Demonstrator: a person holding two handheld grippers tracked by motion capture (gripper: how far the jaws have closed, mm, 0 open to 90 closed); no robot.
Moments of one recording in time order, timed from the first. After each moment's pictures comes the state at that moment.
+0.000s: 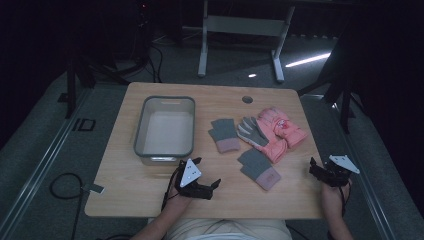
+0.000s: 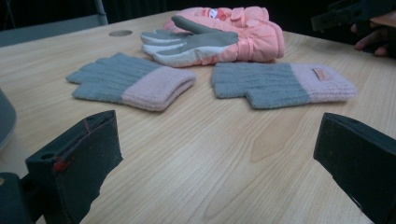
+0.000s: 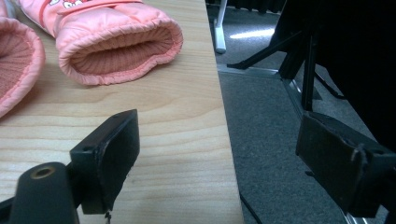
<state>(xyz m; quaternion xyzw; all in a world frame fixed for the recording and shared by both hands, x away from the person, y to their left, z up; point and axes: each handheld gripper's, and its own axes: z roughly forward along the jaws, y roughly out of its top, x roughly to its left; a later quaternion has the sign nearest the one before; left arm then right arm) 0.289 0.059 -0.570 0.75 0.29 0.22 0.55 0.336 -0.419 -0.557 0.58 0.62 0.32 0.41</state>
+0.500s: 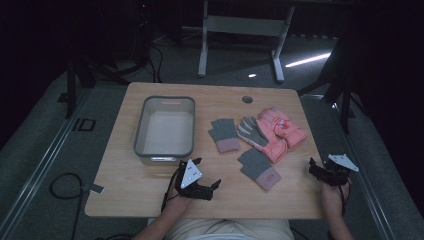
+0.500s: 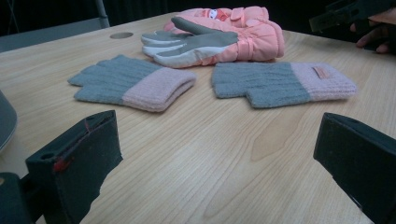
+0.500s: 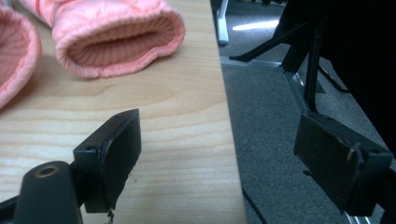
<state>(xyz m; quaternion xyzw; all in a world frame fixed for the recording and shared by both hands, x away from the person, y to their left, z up) 0.287 0.058 -0.570 0.75 0.29 0.23 0.55 0.340 -0.419 -0.557 0.58 0.64 0.31 0.40</state>
